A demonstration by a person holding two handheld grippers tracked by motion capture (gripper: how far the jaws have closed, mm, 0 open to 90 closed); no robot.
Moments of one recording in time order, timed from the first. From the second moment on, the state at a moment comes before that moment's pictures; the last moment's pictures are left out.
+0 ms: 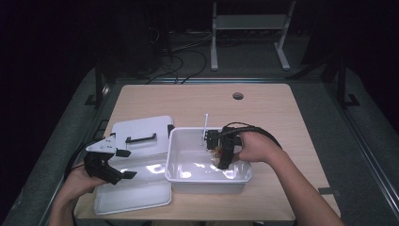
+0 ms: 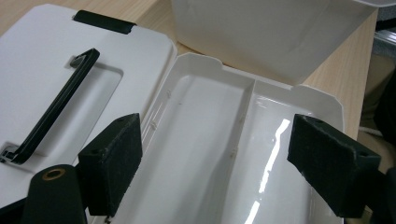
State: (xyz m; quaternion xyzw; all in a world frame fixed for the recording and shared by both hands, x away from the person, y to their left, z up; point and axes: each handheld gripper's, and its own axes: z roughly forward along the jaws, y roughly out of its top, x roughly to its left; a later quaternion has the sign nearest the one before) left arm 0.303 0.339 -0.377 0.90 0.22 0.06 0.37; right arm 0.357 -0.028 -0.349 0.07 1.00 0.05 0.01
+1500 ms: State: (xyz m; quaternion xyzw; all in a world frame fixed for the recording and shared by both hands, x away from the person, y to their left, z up) left arm 0.302 0.339 -0.376 0.90 0.21 0.06 0.36; right arm 0.354 -0.051 -0.322 0.10 0.99 0.12 0.02
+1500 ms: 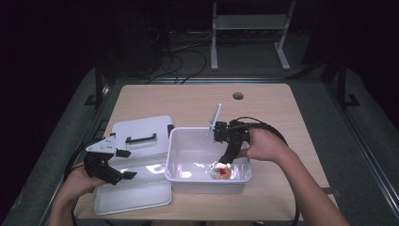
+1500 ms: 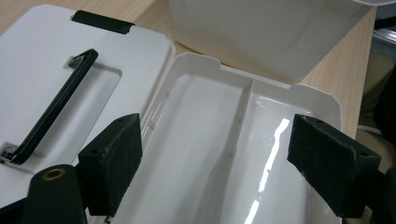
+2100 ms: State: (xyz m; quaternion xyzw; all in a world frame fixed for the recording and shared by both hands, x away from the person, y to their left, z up) left arm 0.302 0.339 -0.377 0.91 0.21 0.05 0.36; right arm 0.350 -0.072 -0.303 0.12 0.98 0.15 0.04
